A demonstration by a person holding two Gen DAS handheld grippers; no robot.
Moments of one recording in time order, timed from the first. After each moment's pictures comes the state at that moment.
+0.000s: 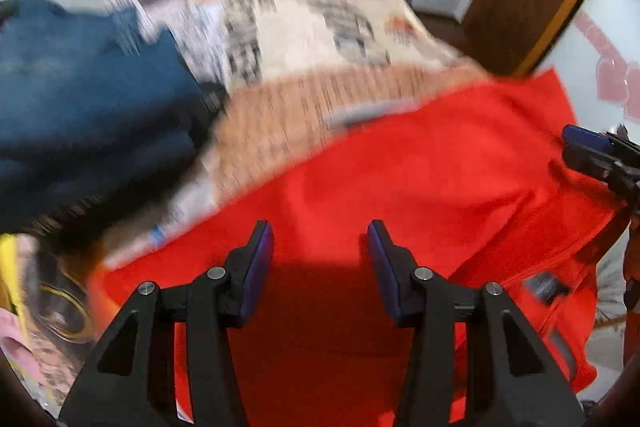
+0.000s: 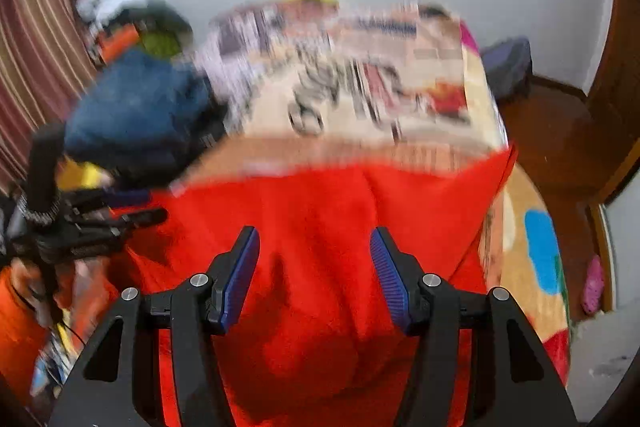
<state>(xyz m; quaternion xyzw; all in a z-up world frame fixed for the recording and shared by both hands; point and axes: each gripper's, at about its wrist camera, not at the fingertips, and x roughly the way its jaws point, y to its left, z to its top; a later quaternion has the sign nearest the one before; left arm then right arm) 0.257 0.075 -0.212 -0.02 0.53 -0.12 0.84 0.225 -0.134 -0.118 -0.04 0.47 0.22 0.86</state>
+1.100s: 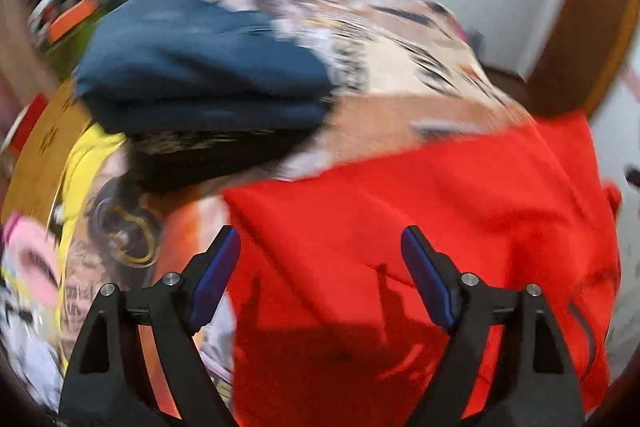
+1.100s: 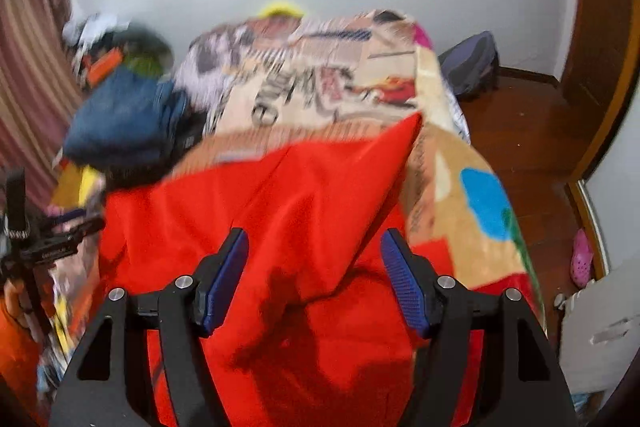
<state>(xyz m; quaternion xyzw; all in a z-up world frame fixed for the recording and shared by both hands) 0.167 0.144 -0.179 -0.08 0.44 0.05 0.89 0.180 -0.209 -0.085 0.02 0.42 0.18 0.89</state>
